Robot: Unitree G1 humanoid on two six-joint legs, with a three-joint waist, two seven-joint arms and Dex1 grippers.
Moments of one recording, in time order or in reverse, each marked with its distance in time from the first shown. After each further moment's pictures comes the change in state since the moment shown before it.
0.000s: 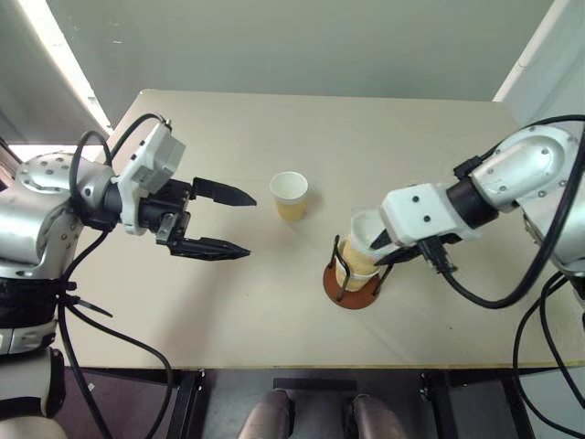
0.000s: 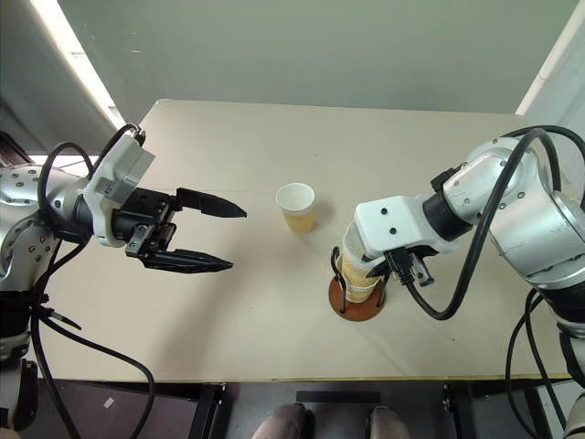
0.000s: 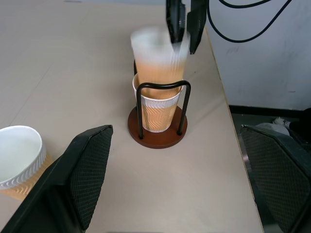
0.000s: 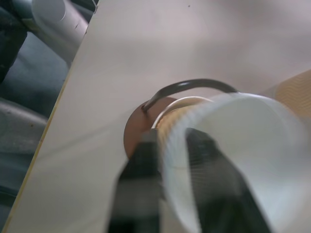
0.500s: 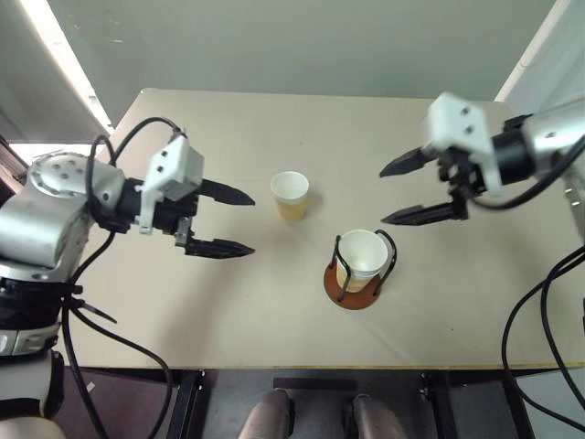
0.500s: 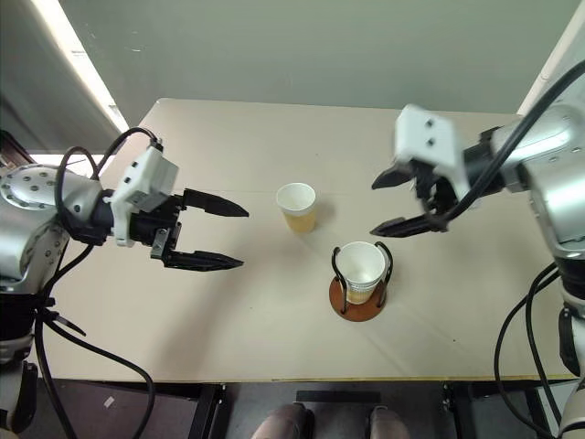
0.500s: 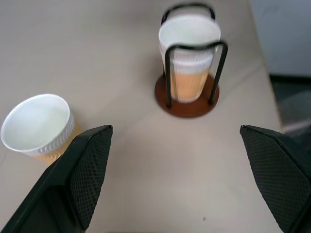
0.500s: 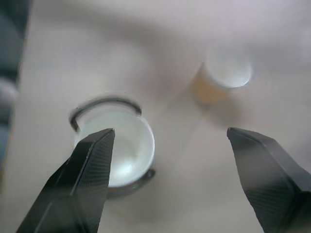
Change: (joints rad) left arm -0.015 0.003 -0.098 -0.045 0.208 -0.093 0.120; right arm -0.033 0.010 -0.302 0.155 0.199 0.330 -0.157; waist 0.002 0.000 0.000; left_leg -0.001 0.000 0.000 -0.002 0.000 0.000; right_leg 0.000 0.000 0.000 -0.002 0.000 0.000
